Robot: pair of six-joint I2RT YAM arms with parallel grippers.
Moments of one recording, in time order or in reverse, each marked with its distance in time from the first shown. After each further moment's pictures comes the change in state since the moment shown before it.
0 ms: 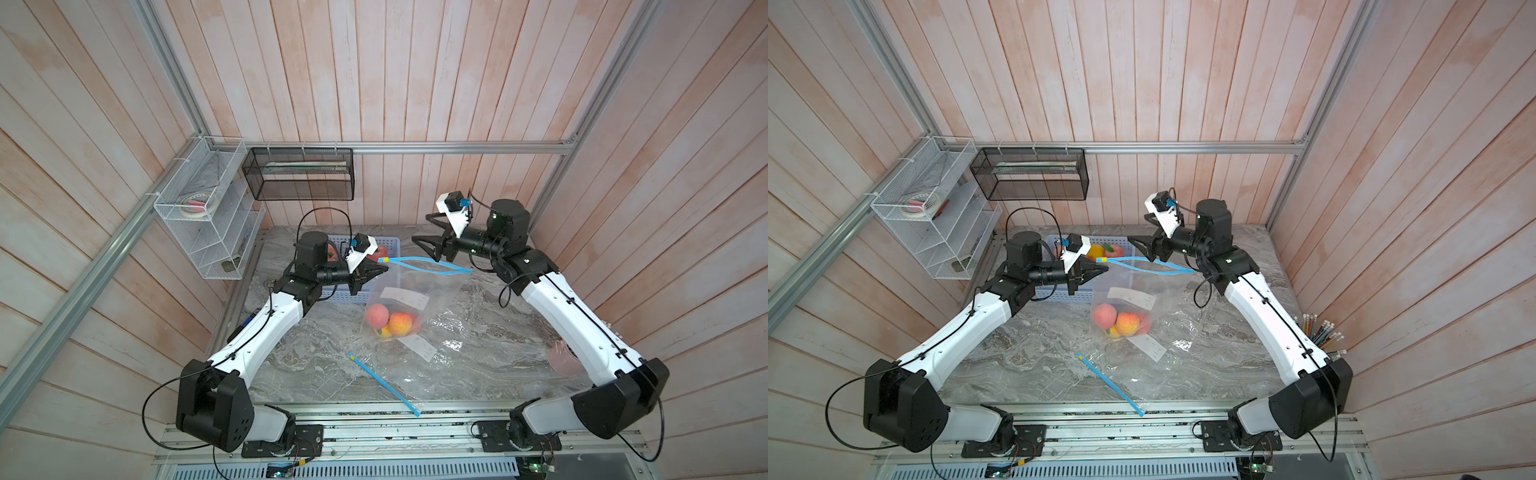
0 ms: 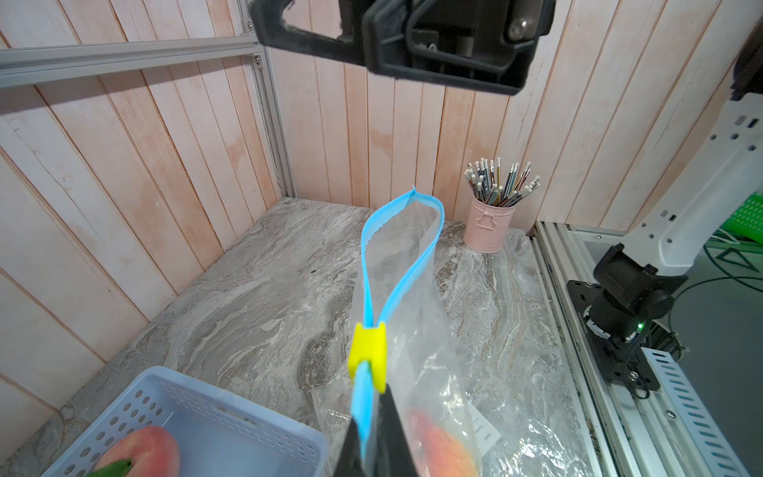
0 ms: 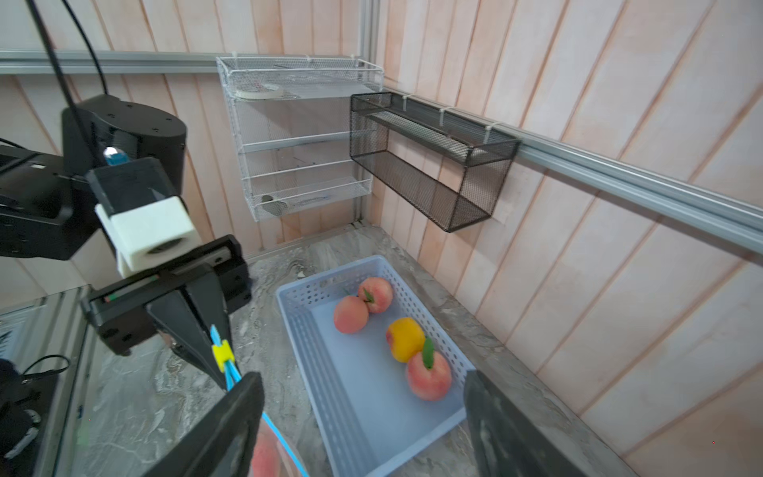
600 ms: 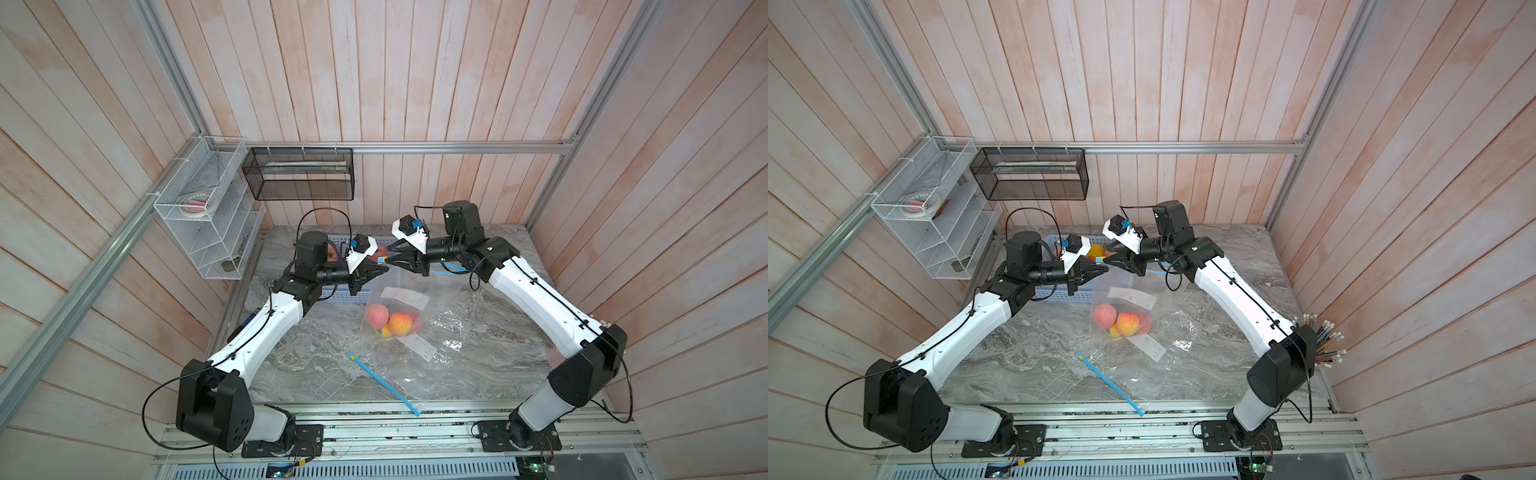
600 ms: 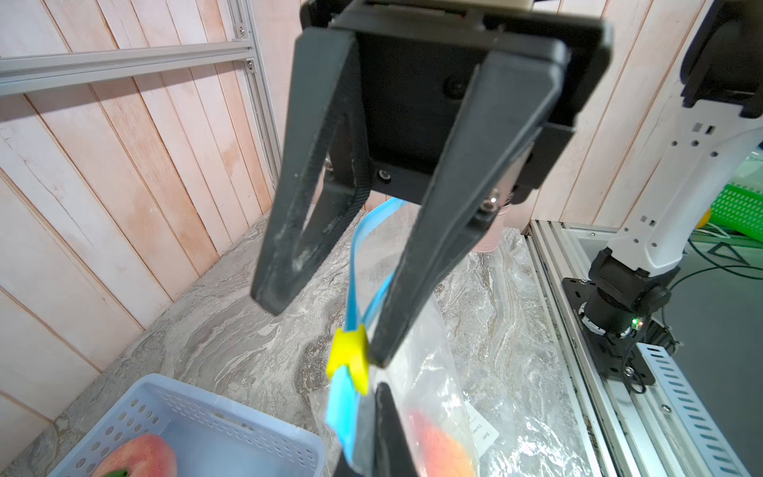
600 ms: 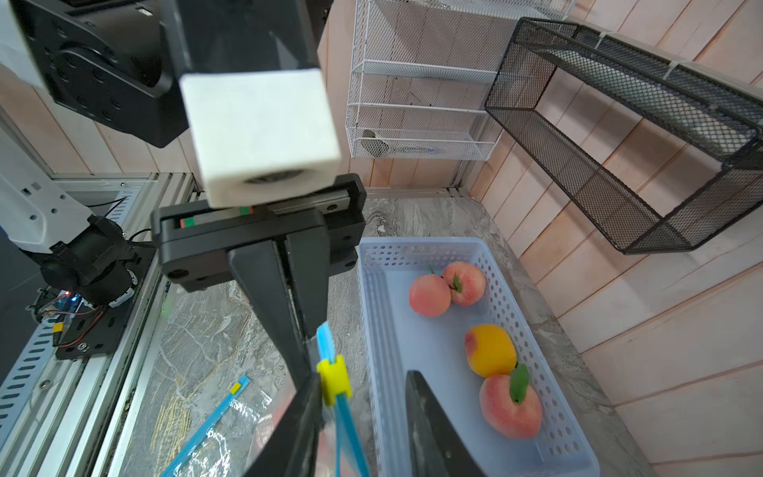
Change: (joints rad) left arm 0.000 0.000 0.000 0.001 0.016 0.010; right arm 0.121 0.176 0.158 -0.261 -0.108 -0.272
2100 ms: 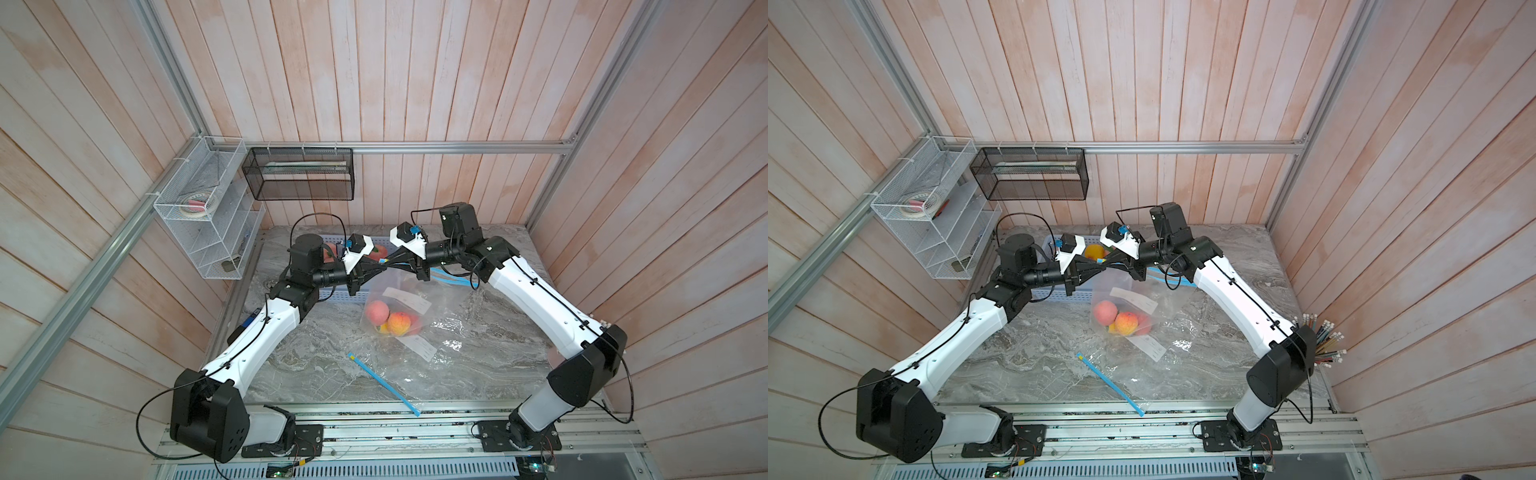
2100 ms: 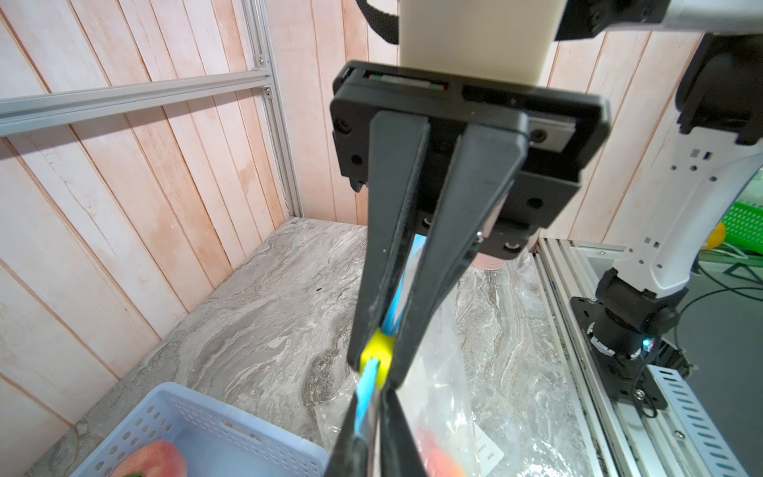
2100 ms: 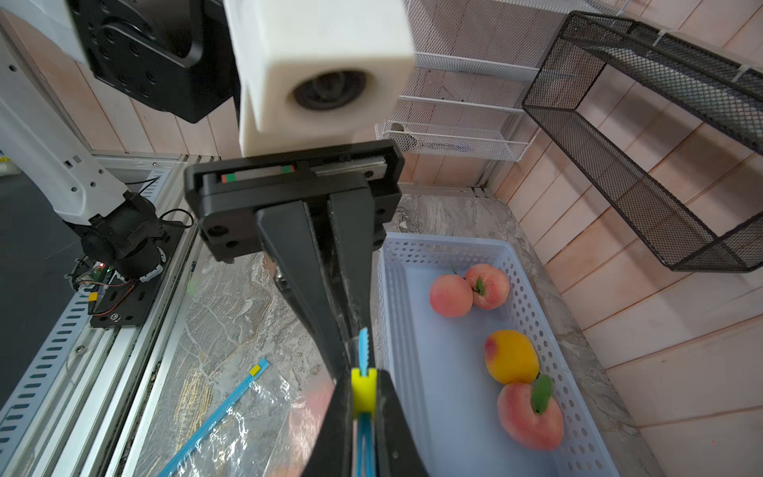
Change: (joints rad) left arm 0.002 -0.056 -0.051 0.101 -0.018 -0.074; right arm 0.015 -0.004 0.015 -0.081 -0.037 -0.075
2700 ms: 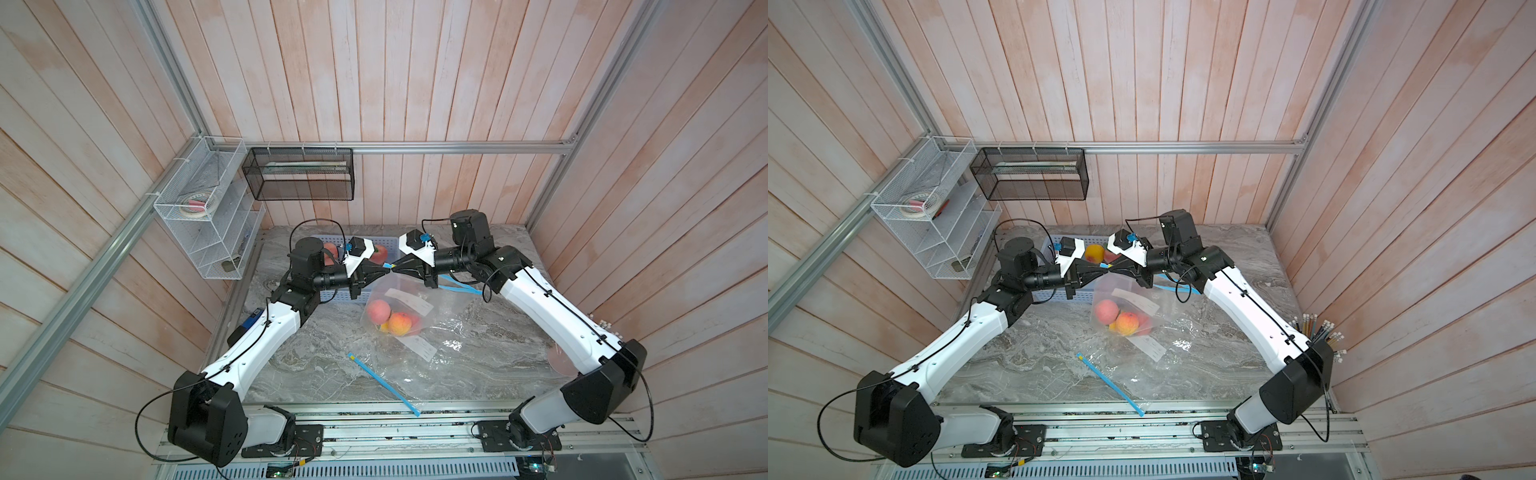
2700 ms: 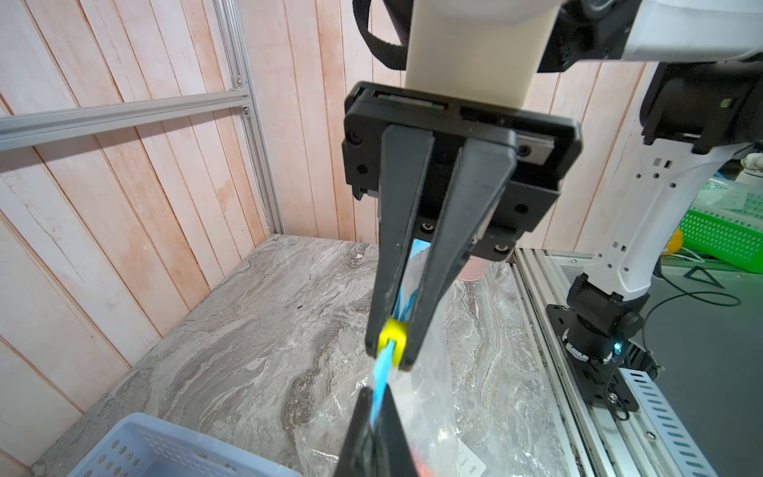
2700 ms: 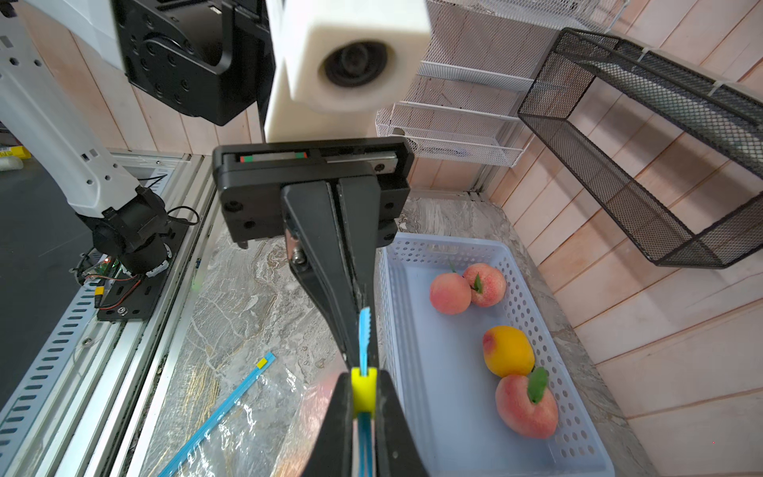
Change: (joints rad) left arm -0.013 -0.015 -0.040 0.090 0.042 -0.063; right arm -0.016 -0.114 -0.130 0.050 0.001 -0.001
